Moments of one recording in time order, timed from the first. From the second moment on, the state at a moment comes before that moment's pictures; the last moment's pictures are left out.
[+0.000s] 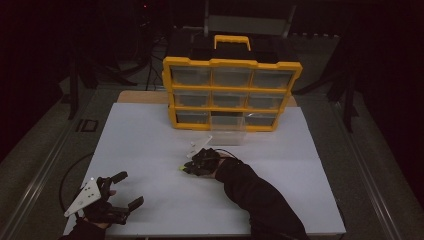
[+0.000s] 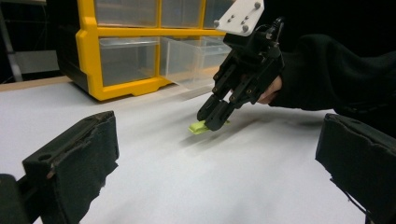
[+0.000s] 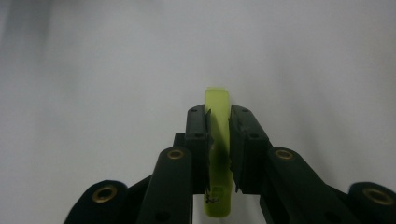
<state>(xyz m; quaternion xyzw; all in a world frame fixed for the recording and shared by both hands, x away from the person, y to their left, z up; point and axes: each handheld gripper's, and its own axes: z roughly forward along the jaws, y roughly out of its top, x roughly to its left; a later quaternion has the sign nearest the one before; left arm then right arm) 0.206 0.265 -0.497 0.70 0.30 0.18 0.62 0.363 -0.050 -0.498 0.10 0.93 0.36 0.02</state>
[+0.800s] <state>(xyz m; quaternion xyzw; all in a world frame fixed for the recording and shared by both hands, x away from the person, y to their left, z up) 0.207 0.265 -0.498 0.70 0.30 0.18 0.62 0.354 -0.090 -0.467 0.10 0.93 0.35 0.03</state>
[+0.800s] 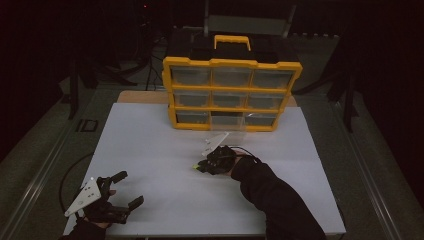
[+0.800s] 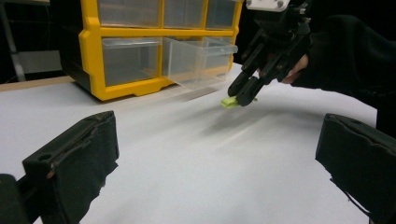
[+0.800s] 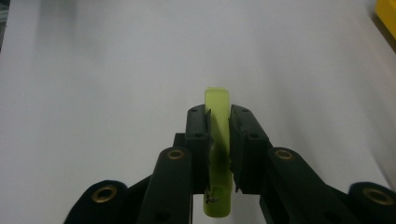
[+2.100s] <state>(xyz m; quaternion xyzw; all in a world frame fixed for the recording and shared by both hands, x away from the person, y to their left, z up) 0.207 0.264 -0.499 0.70 0.30 0.18 0.62 0.354 -0.152 -0.382 0.10 0.93 0.34 0.08</state>
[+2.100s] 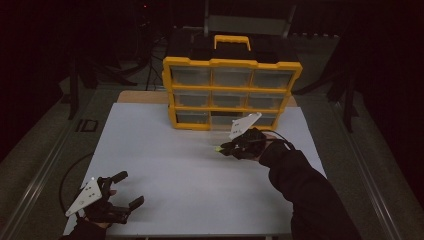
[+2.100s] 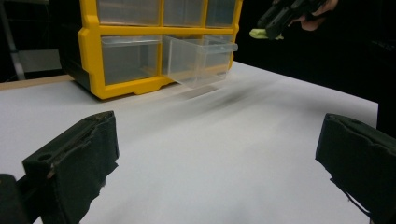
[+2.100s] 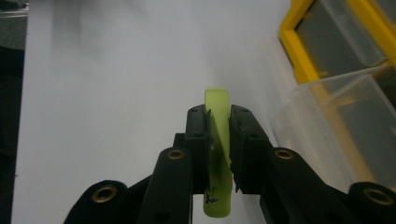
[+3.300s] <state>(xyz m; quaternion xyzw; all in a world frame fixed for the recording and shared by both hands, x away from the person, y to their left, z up) 0.207 0.265 -0.498 0.70 0.30 0.18 0.62 0.387 -0.177 -0.344 0.13 0.92 0.36 0.13</state>
